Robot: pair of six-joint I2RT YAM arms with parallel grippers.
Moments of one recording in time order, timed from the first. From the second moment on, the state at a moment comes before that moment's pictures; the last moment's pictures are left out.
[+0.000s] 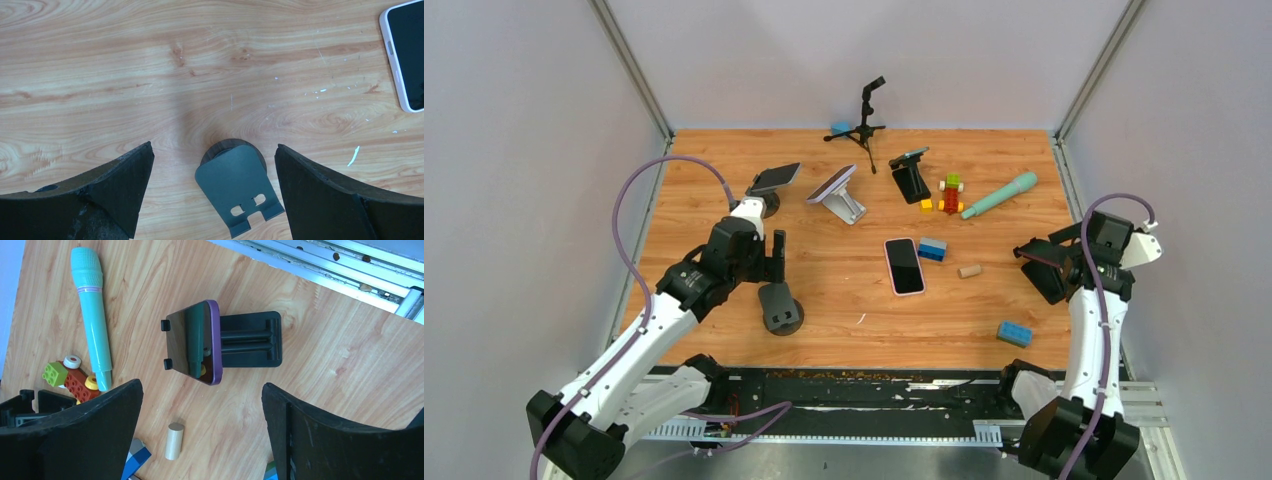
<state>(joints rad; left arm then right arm) -0.52 0.90 0.82 -0.66 -0.24 -0.30 -0.39 0.93 0.84 -0.66 0.26 0.77</state>
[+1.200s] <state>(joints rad) -0.52 0.94 0.82 -0.66 -0.27 -0.30 -0.44 1.15 0.80 -0.45 0.08 0.72</state>
